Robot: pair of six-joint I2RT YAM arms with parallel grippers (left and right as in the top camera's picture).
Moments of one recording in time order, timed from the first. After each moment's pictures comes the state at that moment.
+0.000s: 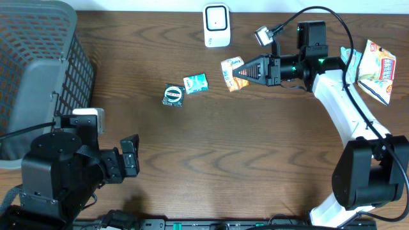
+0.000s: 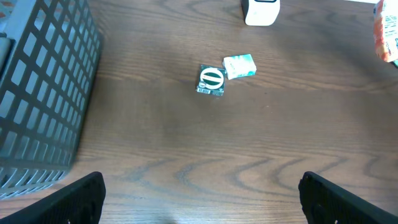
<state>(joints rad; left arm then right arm) -0.25 0.83 1.47 -1.39 -0.05 -0.26 0.12 1.81 1.41 -0.46 -1.53 0.09</state>
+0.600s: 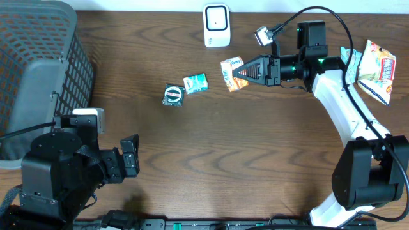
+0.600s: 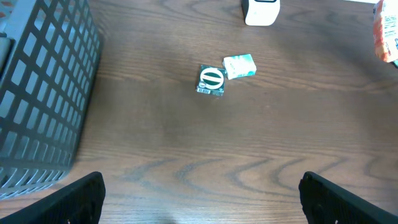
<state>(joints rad) -0.25 0.83 1.47 -1.39 -0.05 -0.26 0.12 1.81 1.41 -0.46 -1.53 0.09</state>
